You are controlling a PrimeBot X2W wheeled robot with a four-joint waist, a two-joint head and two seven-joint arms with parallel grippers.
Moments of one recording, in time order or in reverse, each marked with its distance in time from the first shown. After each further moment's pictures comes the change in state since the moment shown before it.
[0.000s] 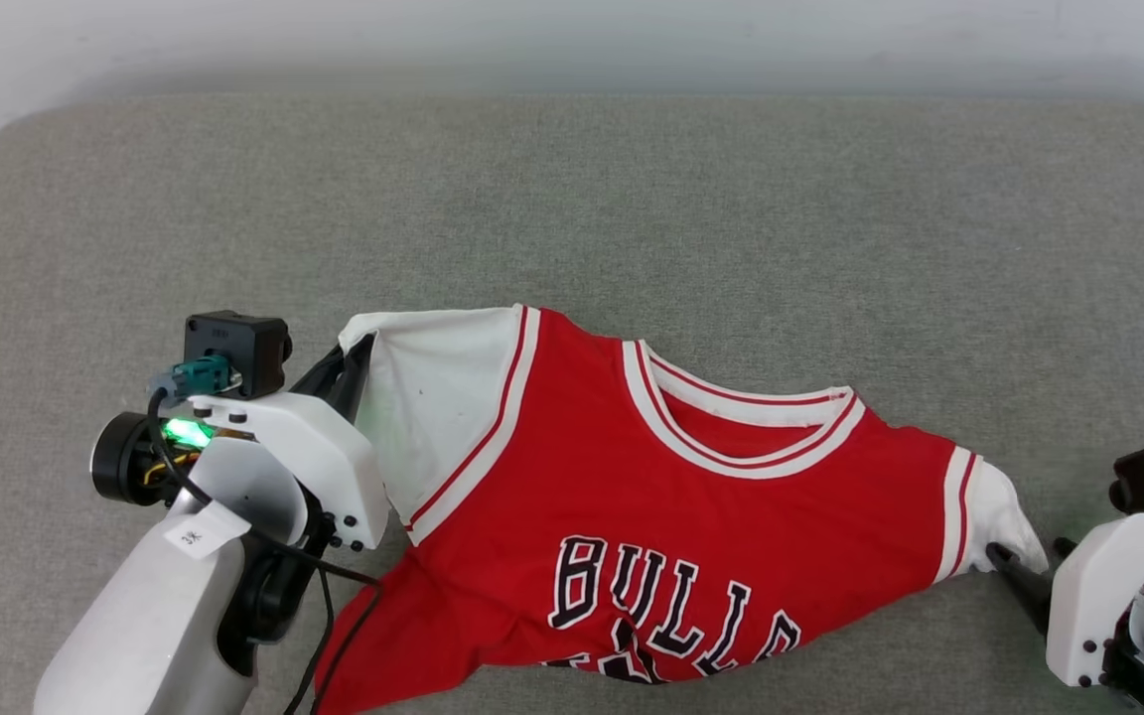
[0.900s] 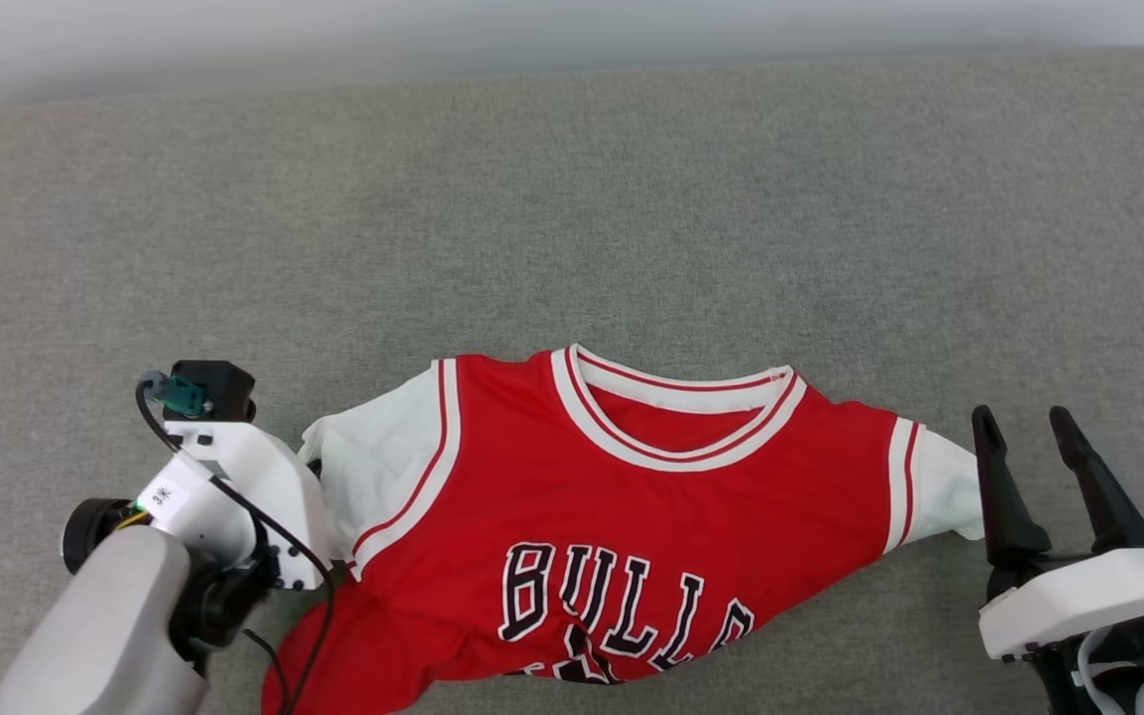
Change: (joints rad) left arm -0.015 0.043 0.003 0.254 -0.141 -0.081 0.333; right arm 0.067 0.258 -0.048 -0.170 -0.136 0.000 -0.644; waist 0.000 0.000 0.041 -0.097
